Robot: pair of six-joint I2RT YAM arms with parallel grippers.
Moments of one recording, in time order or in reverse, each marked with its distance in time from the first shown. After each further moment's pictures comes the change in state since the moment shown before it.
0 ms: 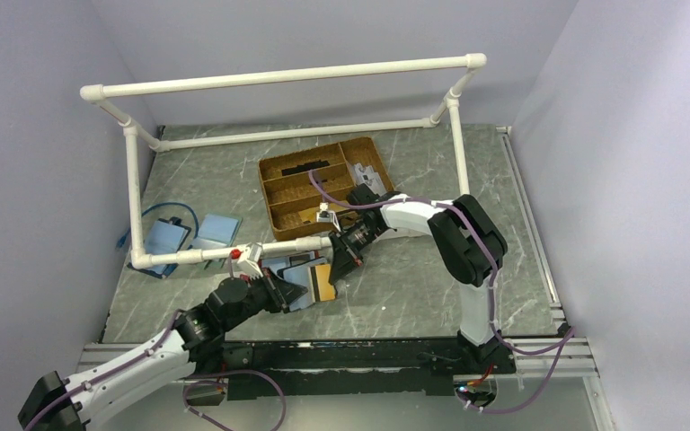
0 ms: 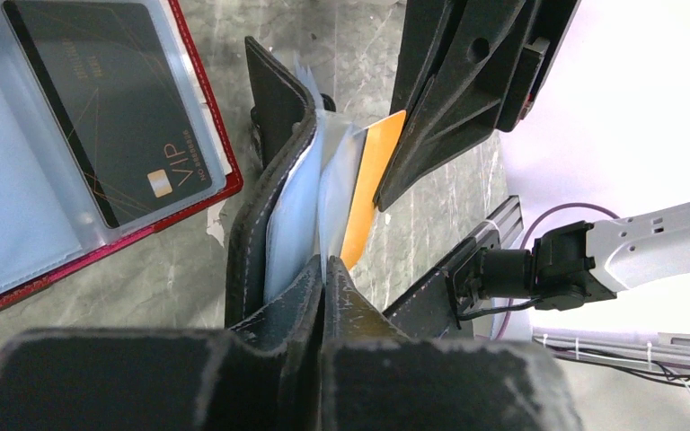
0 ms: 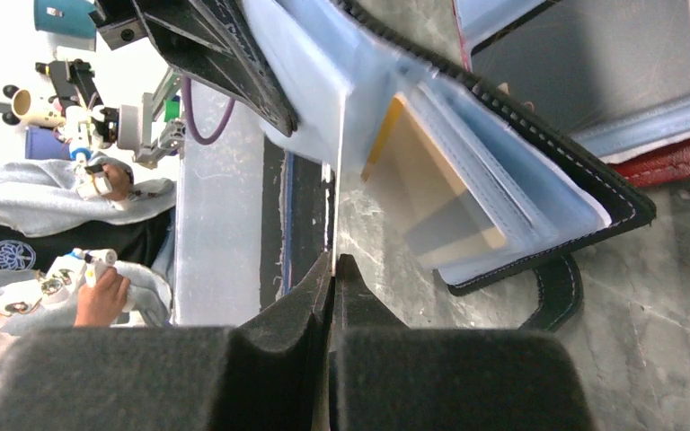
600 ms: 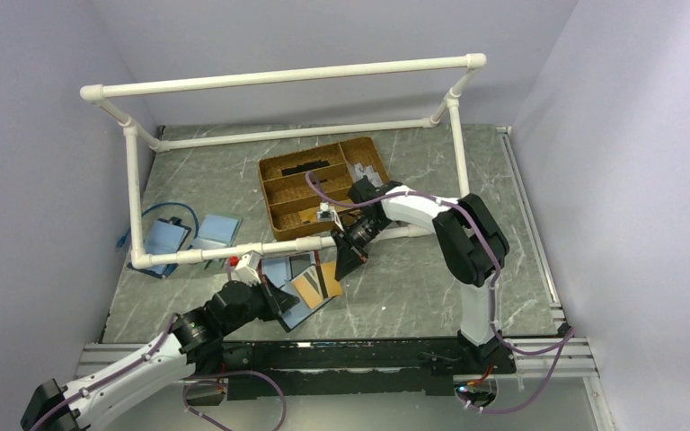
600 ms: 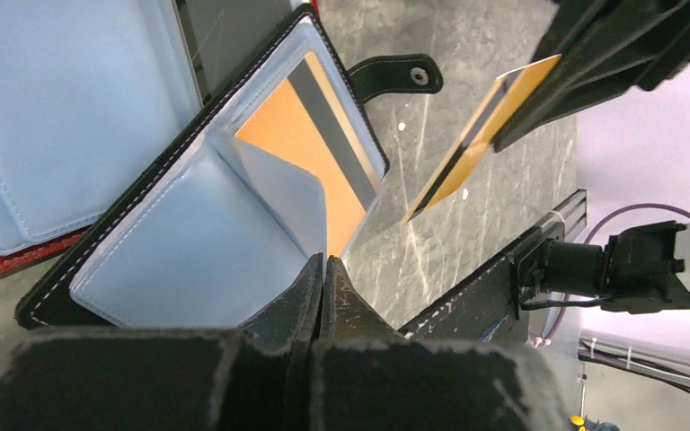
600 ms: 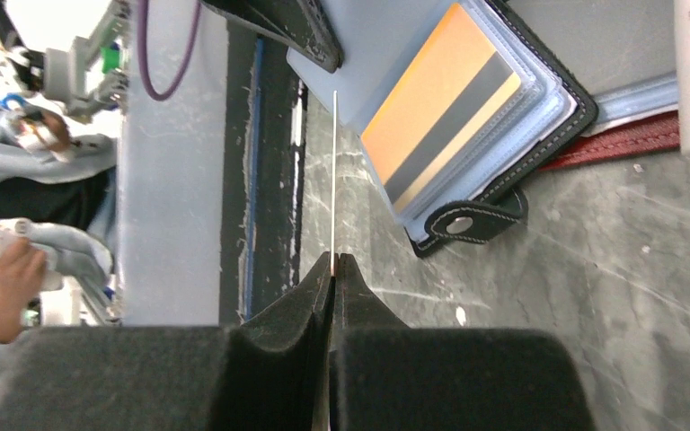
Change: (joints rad) left arm 0.007 -0.081 -0.022 -0.210 -0.021 -0.002; right arm -0.015 0.007 0.089 -0.230 0.088 -0.257
